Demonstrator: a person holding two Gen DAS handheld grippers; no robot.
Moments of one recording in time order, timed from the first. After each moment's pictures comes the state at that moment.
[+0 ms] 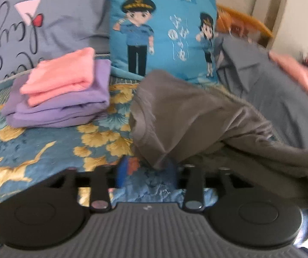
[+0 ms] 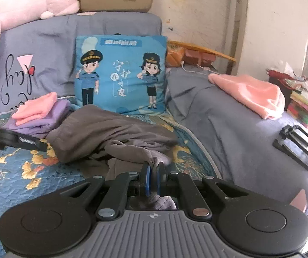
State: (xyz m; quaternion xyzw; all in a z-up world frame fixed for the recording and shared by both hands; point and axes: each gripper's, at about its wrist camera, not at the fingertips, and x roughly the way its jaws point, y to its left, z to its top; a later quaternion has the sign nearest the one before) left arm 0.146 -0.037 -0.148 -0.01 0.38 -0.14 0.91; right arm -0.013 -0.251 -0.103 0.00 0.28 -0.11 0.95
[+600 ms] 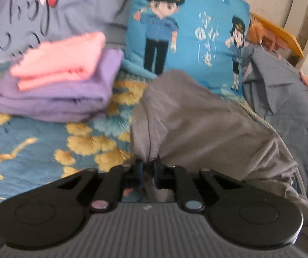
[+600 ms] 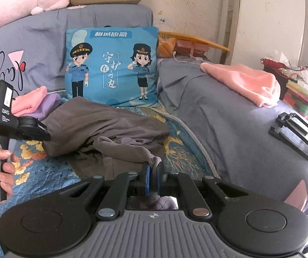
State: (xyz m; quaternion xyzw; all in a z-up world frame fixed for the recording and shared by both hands) left arm 0.200 -0.055 -0.184 -0.08 0.38 -0.08 0.92; right arm -0.010 -0.264 -0.117 0.00 0.29 -0.12 0.95
